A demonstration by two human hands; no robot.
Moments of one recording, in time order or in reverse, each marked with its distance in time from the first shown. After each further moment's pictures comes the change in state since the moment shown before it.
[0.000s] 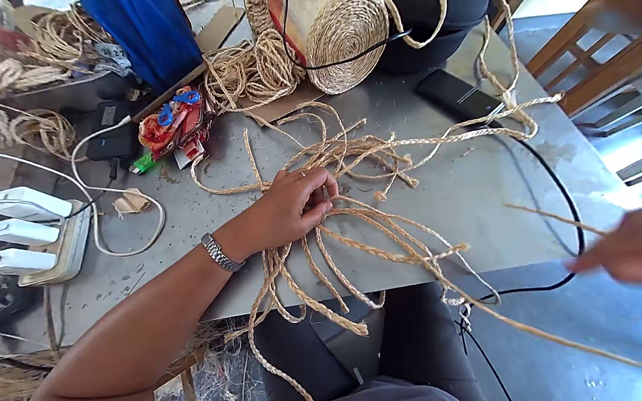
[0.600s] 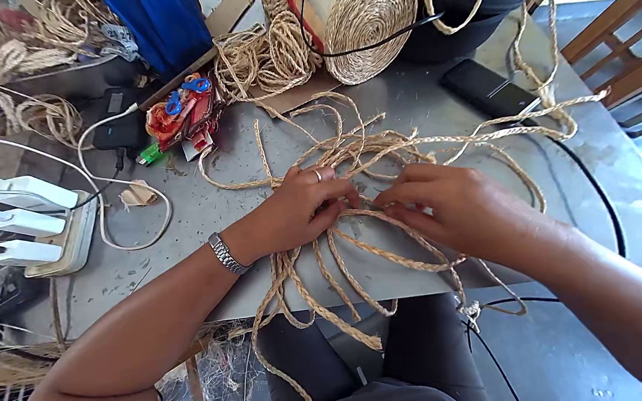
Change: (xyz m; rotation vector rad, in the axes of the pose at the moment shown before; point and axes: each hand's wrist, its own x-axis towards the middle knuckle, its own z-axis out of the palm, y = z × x) left_hand -0.001 -0.002 0.000 0.032 0.005 0.087; right_hand 0.159 -0.014 0.101 -0.225 0.193 -0.337
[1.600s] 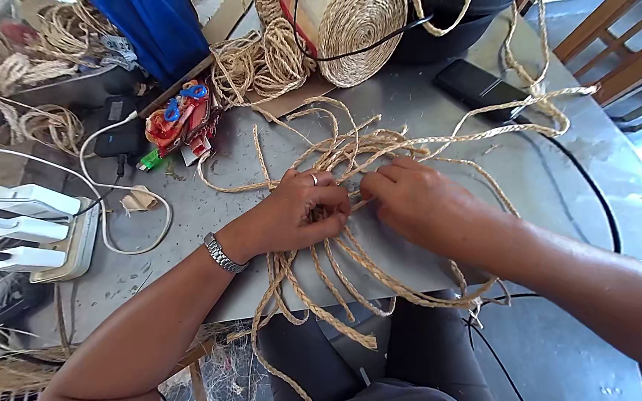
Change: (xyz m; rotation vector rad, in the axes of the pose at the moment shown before) left_hand -0.001 -0.004 -0.004 -0.065 -0.050 0.054; right_hand 0.021 -0.019 0.013 -0.192 -0.067 0.022
